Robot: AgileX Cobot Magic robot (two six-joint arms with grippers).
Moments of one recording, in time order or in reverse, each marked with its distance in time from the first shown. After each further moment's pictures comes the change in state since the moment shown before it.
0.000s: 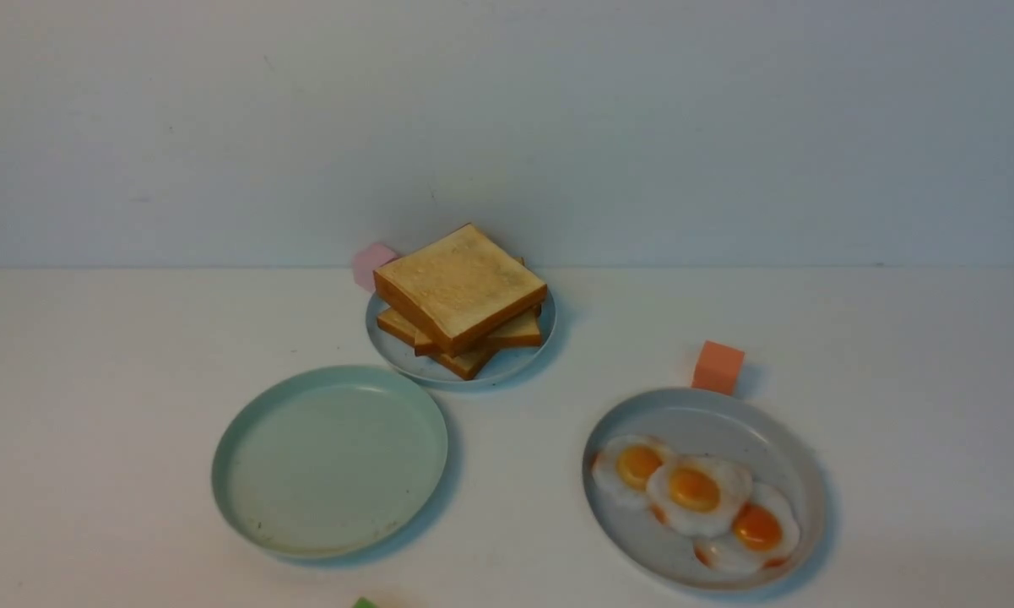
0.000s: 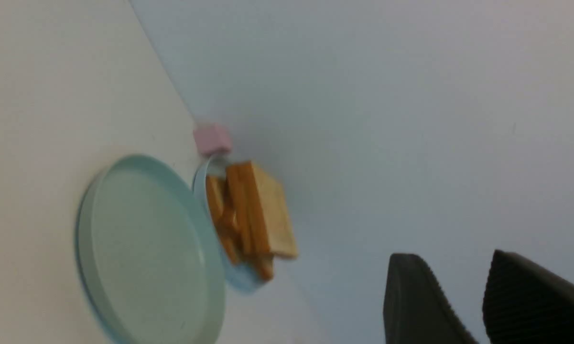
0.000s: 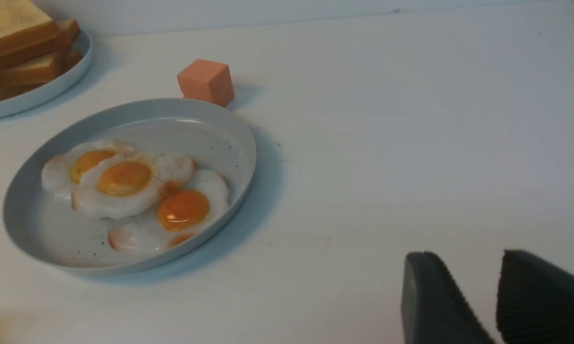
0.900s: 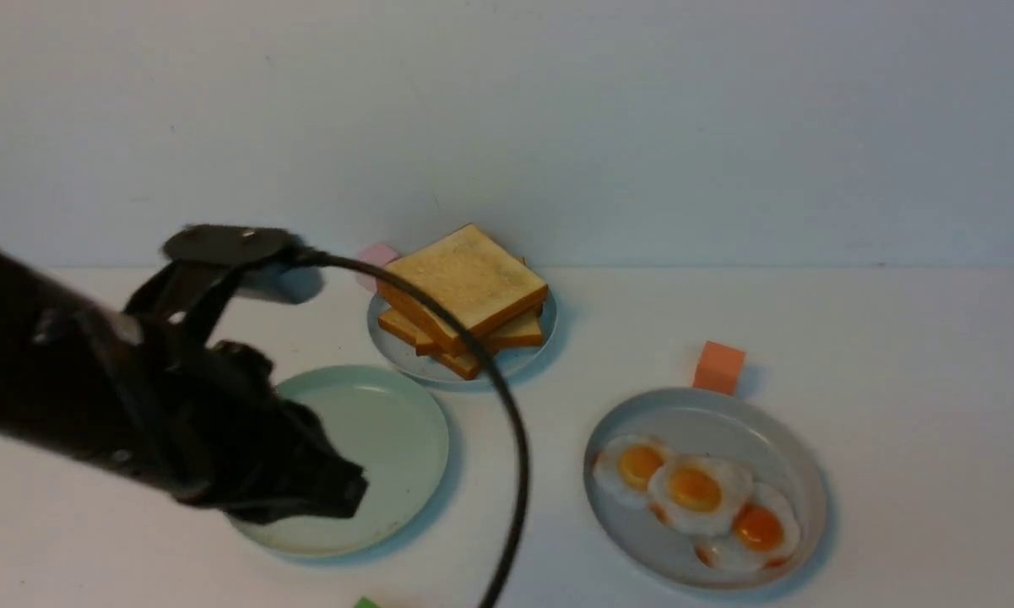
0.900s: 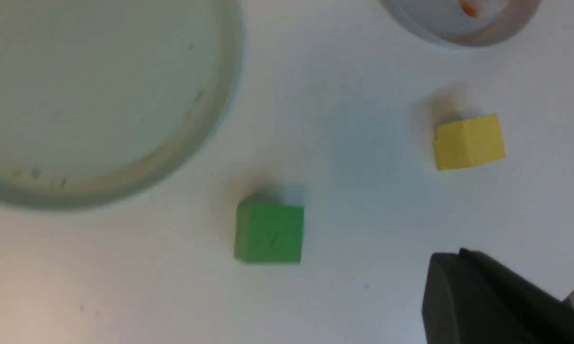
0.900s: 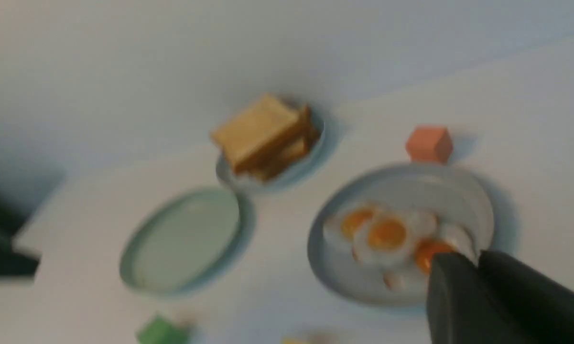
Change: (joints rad) right arm 0.080 0.279 -0.546 0.381 0.406 -0.037; left arm -0.378 1.172 -0.900 0.309 0.736 0.701
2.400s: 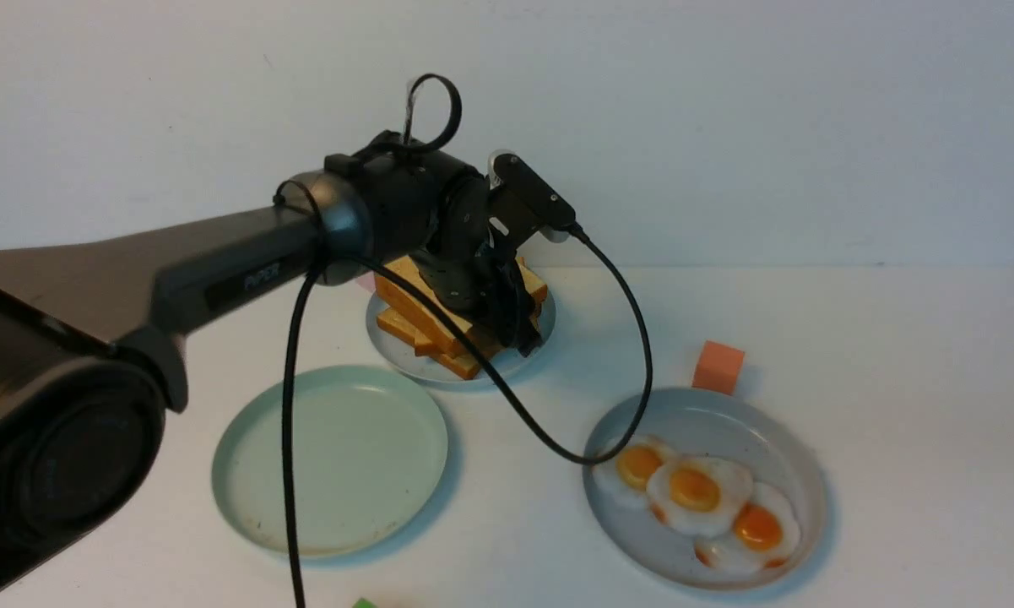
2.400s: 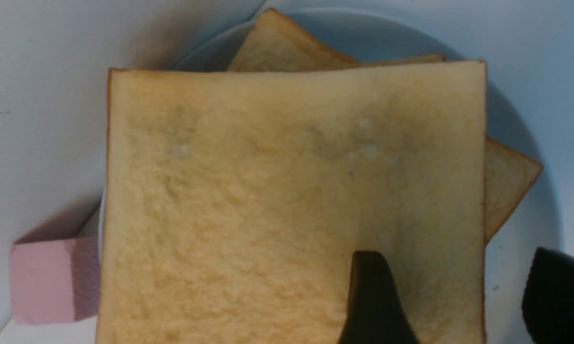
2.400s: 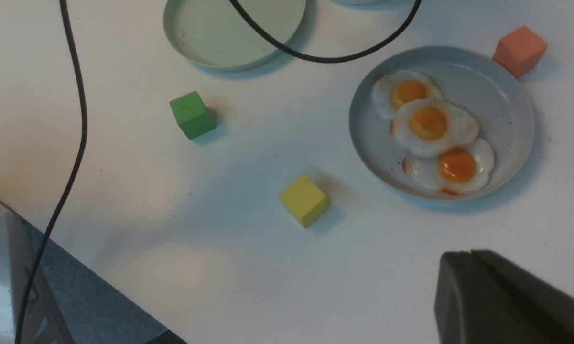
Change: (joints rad) right arm 0.328 0.371 -0.493 -0.195 0.406 -0.094; left arm -0.094 0.966 -0.846 0.607 -0.248 -0.005
